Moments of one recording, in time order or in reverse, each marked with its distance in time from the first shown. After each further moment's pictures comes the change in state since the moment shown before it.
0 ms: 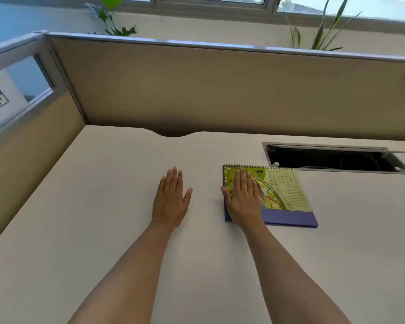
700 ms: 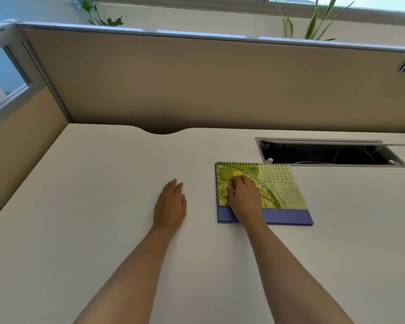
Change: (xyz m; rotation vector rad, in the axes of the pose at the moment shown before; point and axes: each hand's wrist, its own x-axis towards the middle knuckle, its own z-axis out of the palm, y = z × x) left_hand 0.006 0.017 0.022 -0.279 0.028 -0.055; right_hand 0.018 0.021 -0.001 0.032 0.061 0.053
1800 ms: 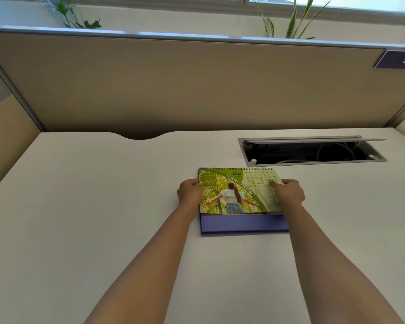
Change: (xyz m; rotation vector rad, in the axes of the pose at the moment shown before) left_hand 0.048 0.103 0.016 -0.847 -0.127 -0.530; right_hand 0.036 0.120 -0.055 0.528 0.067 0.801
